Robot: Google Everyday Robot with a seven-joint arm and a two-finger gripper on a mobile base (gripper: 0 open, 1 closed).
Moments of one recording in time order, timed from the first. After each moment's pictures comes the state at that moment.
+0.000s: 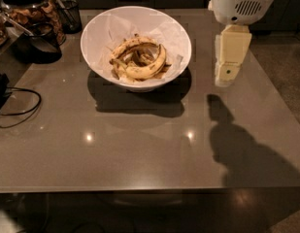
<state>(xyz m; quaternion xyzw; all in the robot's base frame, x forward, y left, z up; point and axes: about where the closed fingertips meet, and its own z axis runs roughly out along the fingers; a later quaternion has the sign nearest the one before) 0.516 -0.150 1.001 -0.66 0.73 -0.10 0.14</state>
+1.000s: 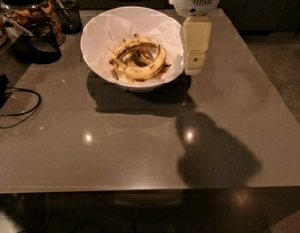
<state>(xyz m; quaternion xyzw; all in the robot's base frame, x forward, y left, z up) 0.553 -0.089 1.001 -0.73 0.66 -0.11 0.13</state>
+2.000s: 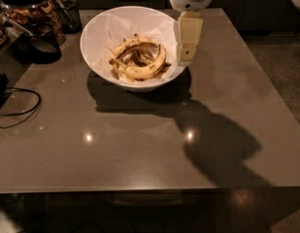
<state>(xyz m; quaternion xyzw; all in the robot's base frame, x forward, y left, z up) 0.588 -0.073 0.998 -0.73 0.65 -0.08 0.18</state>
